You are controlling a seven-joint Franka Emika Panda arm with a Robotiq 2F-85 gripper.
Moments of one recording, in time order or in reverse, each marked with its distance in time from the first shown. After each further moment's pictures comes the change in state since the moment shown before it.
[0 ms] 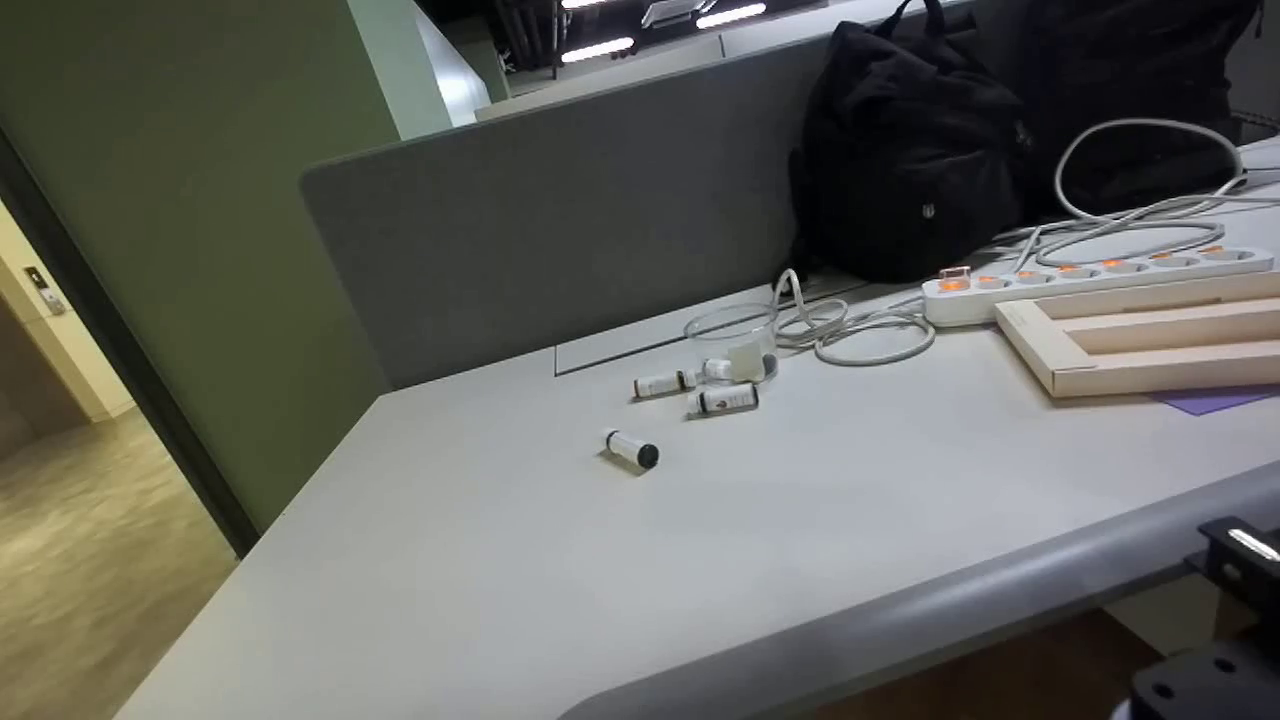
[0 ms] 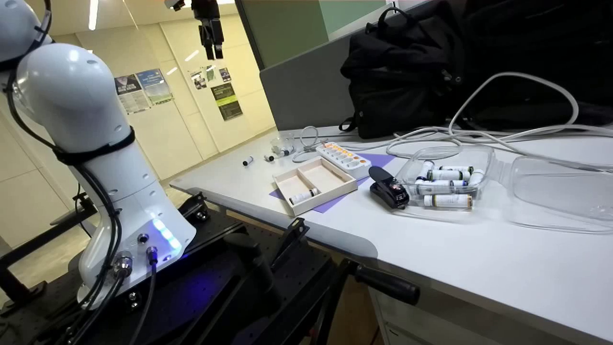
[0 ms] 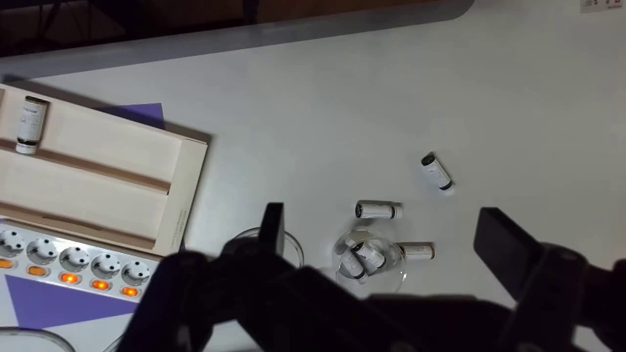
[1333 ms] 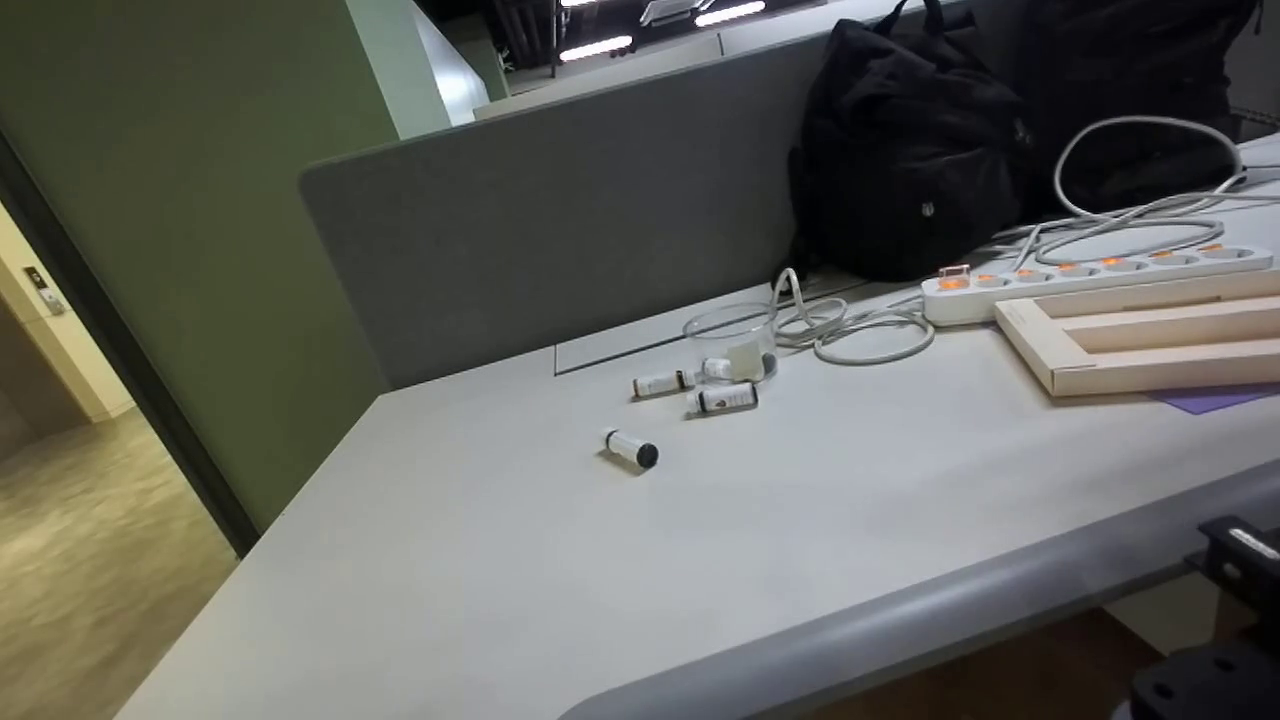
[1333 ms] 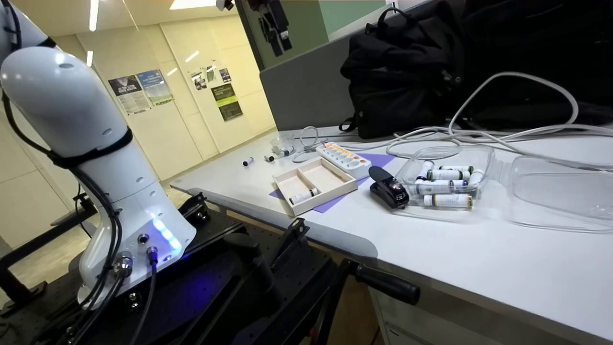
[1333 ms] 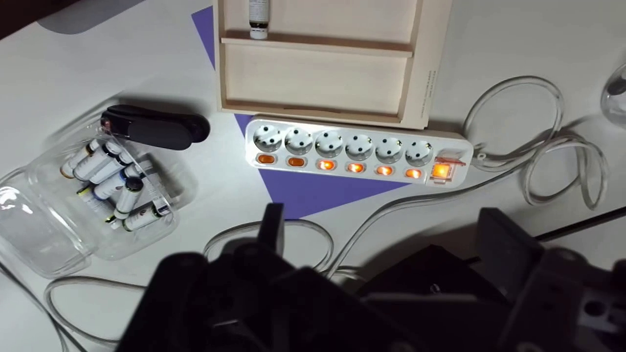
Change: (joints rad) arm -0.254 -0.106 -0.223 -0.296 -0.327 0.333 -0.130
